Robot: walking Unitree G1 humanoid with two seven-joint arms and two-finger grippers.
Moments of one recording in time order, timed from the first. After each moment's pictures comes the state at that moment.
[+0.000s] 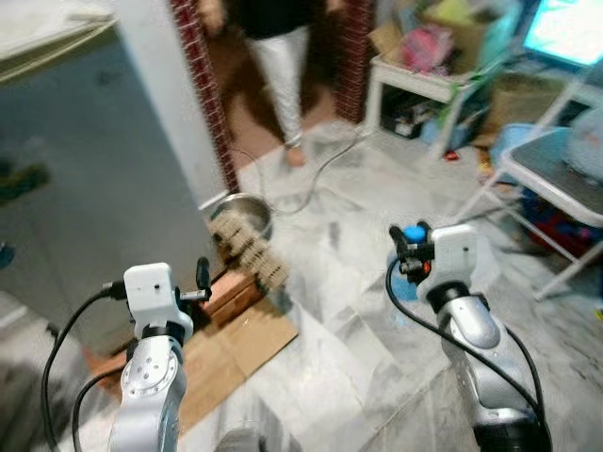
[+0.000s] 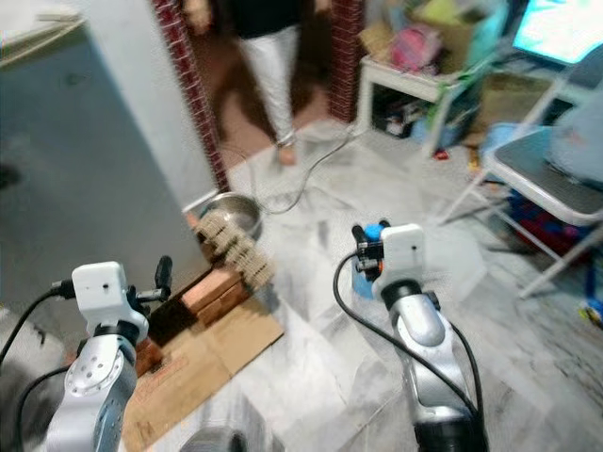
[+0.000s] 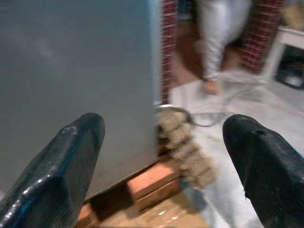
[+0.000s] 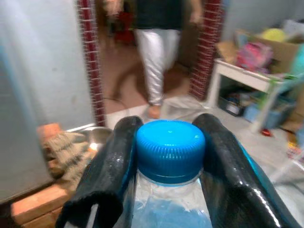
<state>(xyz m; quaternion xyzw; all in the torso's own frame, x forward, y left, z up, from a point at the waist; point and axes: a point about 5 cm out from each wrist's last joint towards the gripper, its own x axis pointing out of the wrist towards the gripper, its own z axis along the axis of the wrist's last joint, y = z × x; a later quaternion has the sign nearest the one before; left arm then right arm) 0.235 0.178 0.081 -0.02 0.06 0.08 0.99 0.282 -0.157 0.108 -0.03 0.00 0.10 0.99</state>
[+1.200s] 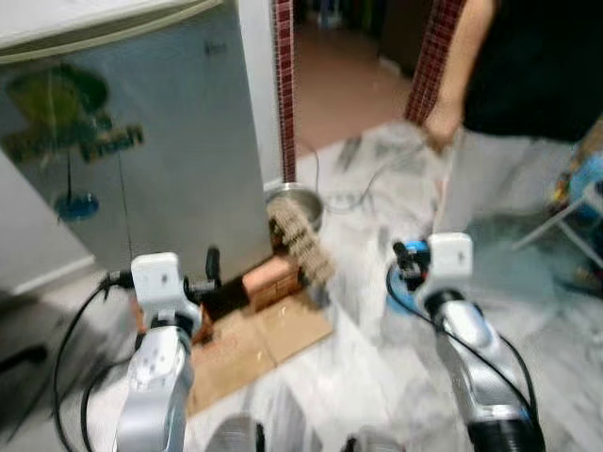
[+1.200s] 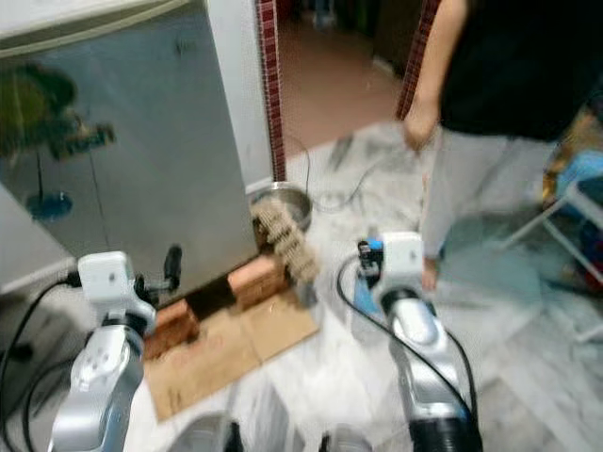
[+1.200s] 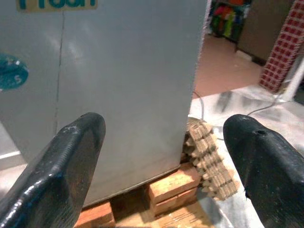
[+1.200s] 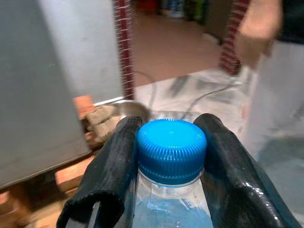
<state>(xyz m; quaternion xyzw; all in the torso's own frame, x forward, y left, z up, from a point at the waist) 0.243 0.162 0.096 -0.04 0.04 0.05 1.00 0.280 -0.174 0.088 -0.01 0.06 0.03 1.00</state>
